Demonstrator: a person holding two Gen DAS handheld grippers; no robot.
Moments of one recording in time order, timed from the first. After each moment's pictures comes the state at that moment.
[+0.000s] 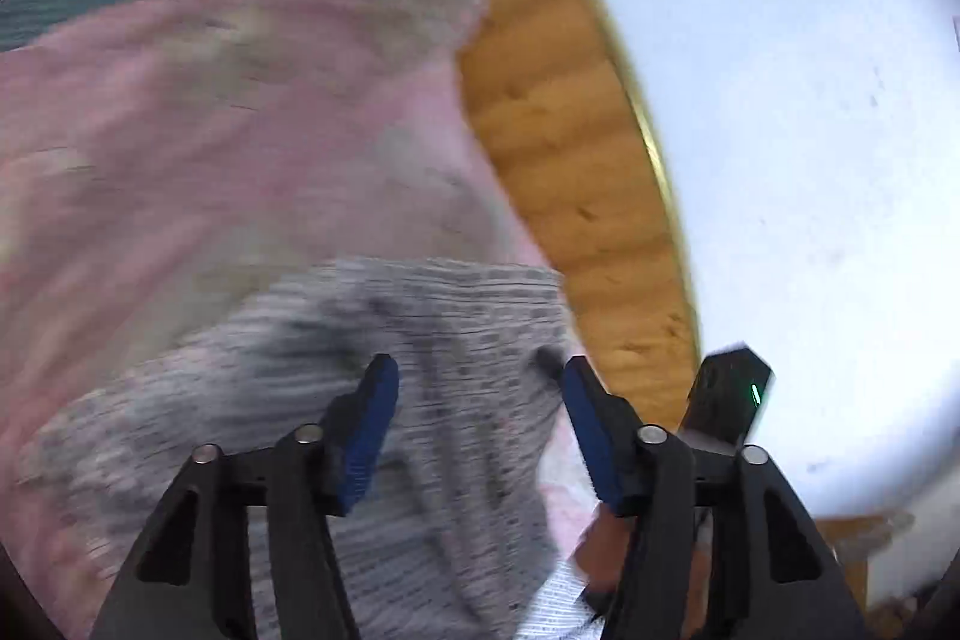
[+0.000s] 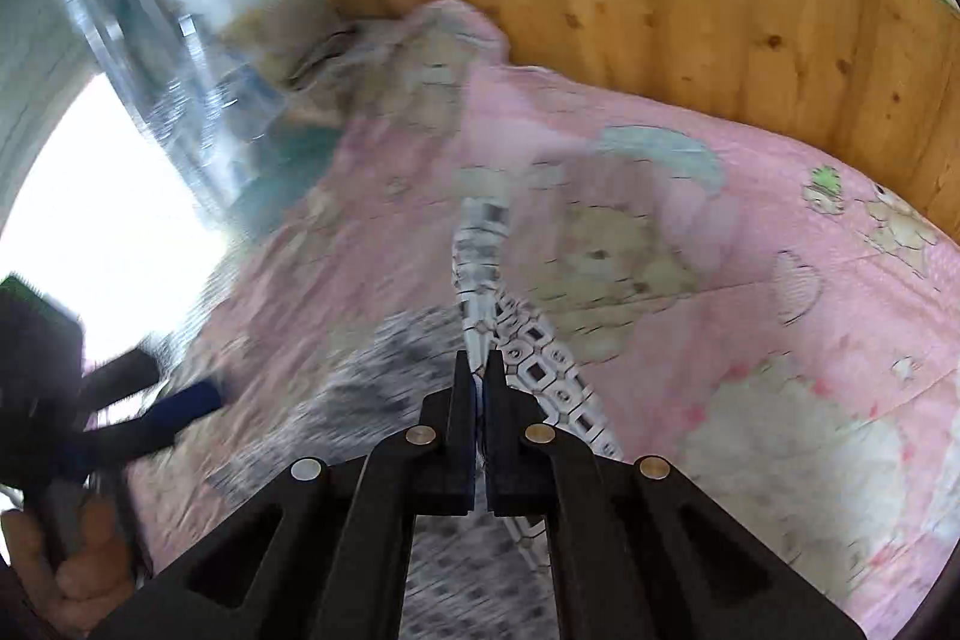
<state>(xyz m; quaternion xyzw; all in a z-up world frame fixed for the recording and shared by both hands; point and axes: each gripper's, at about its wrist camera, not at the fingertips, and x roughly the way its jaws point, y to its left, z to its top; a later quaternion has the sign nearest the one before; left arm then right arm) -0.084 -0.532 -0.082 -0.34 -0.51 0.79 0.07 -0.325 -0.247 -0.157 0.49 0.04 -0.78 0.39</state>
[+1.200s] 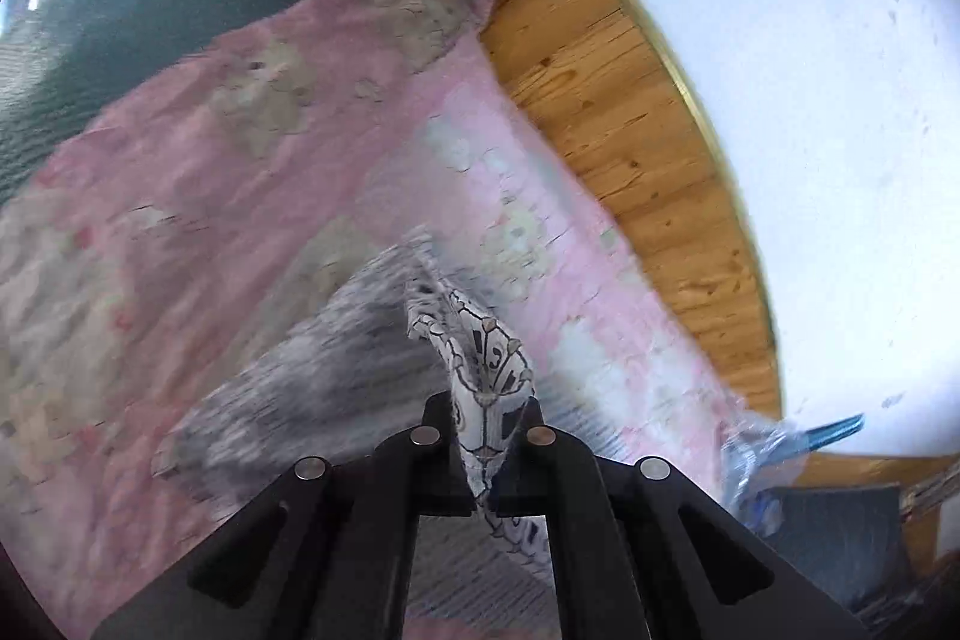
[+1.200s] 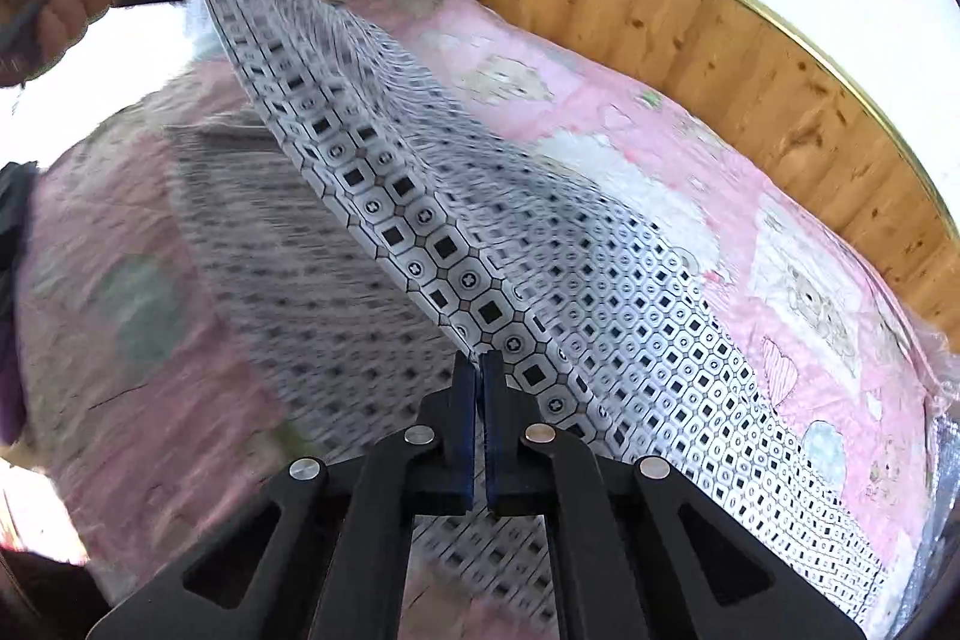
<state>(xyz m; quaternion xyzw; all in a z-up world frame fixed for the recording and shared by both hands) -0.045 -0.552 -0.066 -0.44 -0.42 0.79 -0.01 -0.118 -0.103 -0.179 0.41 0.25 -0.83 0.30</state>
